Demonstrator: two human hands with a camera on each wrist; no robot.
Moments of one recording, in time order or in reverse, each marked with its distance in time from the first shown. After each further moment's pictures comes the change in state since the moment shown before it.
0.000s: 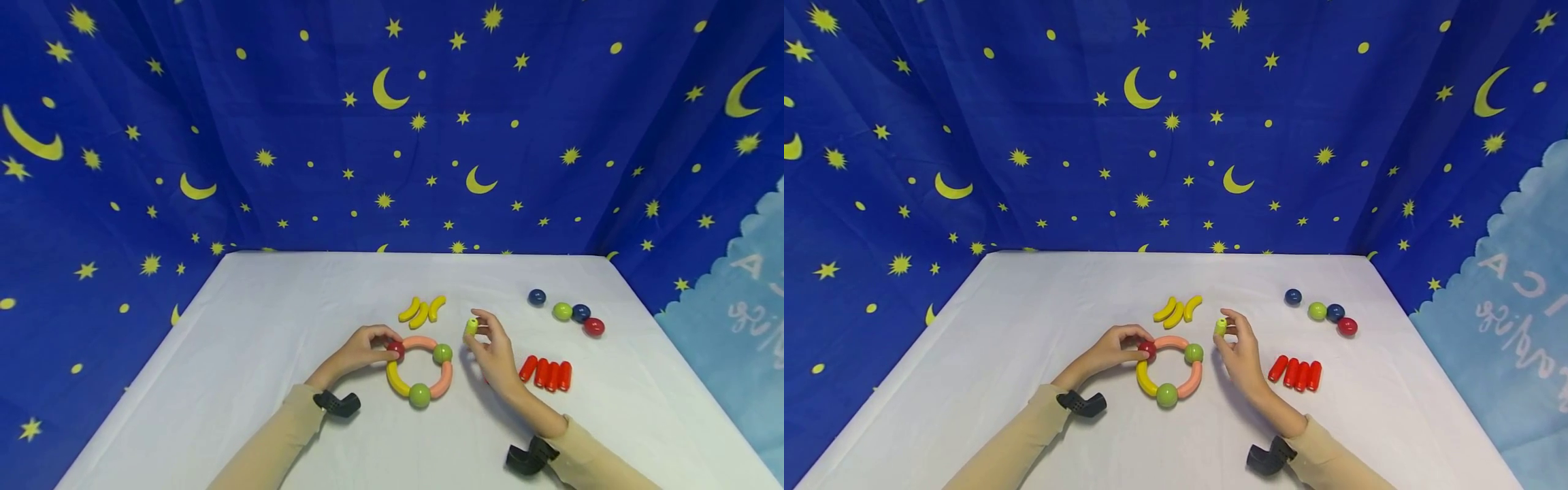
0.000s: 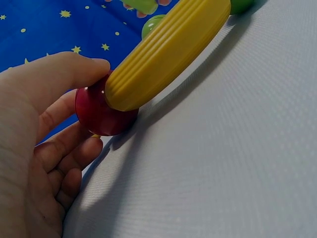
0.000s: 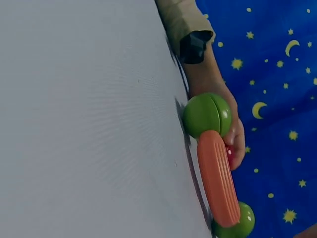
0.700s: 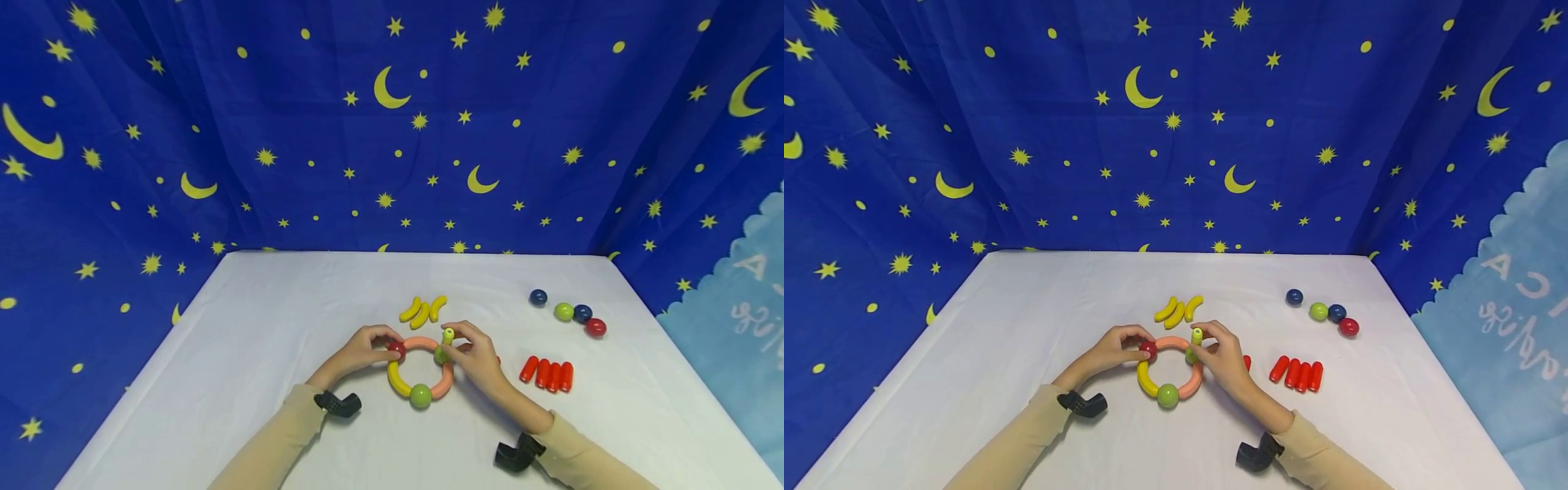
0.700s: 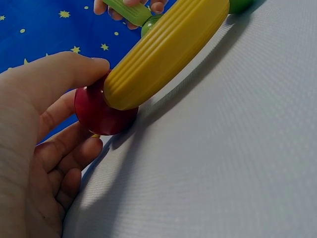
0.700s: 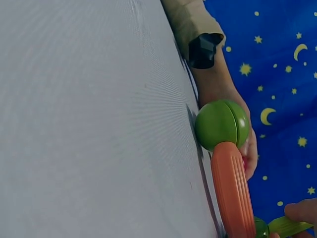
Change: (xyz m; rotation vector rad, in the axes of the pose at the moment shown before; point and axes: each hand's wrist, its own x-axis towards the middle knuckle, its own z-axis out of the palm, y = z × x) left_hand 0.000 0.001 0.000 0.019 -0.002 0.005; right_hand 0.004 0.014 0.022 -0.071 -0.133 -0.202
